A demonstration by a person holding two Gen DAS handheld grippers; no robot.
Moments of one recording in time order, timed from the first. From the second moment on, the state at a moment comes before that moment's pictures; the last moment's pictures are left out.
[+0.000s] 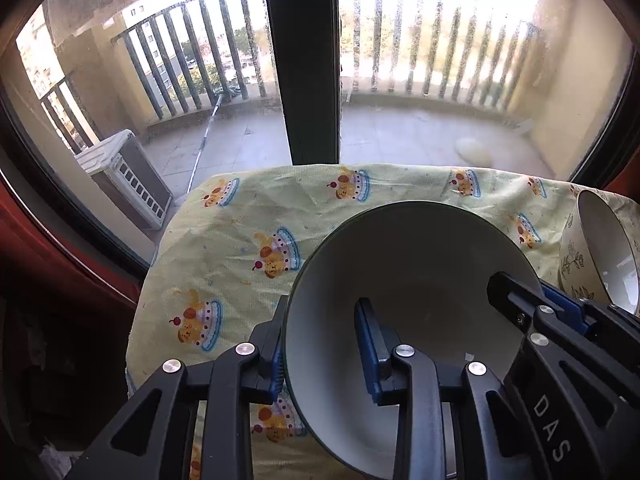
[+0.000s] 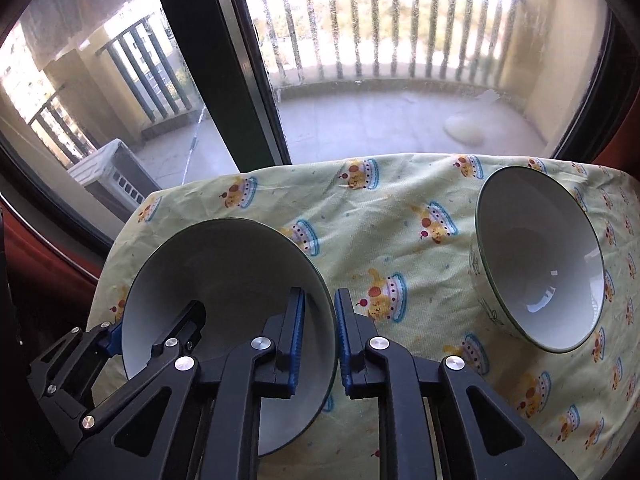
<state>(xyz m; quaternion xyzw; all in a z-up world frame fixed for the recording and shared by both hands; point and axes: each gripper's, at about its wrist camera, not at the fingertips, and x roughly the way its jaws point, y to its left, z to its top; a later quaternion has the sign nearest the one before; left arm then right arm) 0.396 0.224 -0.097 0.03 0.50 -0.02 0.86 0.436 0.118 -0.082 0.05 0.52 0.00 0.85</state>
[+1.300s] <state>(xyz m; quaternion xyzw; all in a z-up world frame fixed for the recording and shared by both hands) 0.267 0.186 -0.008 0.04 0.47 -0.01 0.88 0.306 0.076 0.009 0.06 0.49 0.03 0.87</state>
